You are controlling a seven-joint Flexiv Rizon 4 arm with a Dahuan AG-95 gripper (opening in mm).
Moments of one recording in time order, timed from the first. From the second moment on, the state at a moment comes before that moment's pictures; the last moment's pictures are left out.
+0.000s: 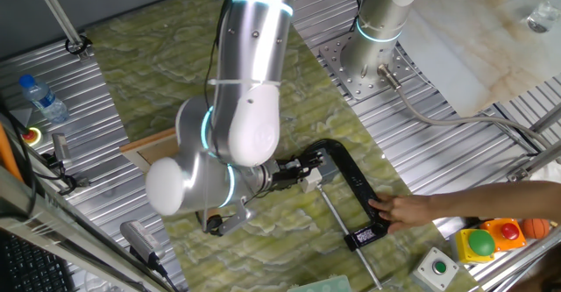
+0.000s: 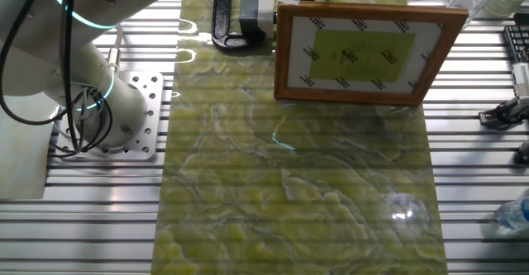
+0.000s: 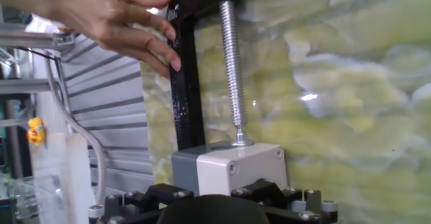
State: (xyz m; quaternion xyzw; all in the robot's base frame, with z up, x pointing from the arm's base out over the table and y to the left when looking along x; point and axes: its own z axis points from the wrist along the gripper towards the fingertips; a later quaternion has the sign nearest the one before) arm 0.372 0.260 0.069 0.61 -0.68 -0.28 0.30
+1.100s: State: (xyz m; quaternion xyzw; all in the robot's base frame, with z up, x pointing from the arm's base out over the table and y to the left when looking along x) arm 0.396 0.245 0.103 0.59 -0.71 -0.26 0.27
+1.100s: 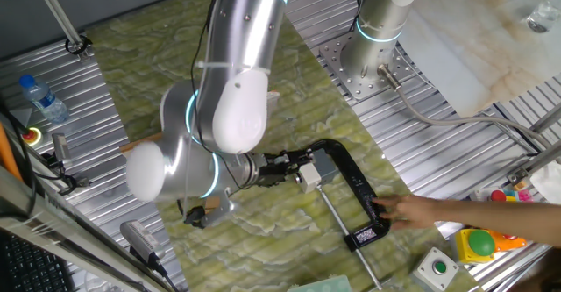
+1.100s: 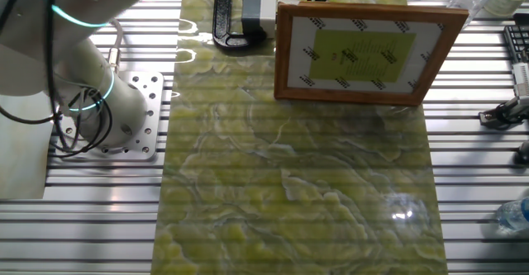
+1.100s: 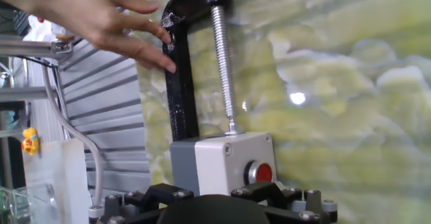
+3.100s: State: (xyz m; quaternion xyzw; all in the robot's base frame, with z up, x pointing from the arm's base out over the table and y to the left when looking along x) arm 0.405 0.276 0.212 0.13 -0.98 -0.09 0.09
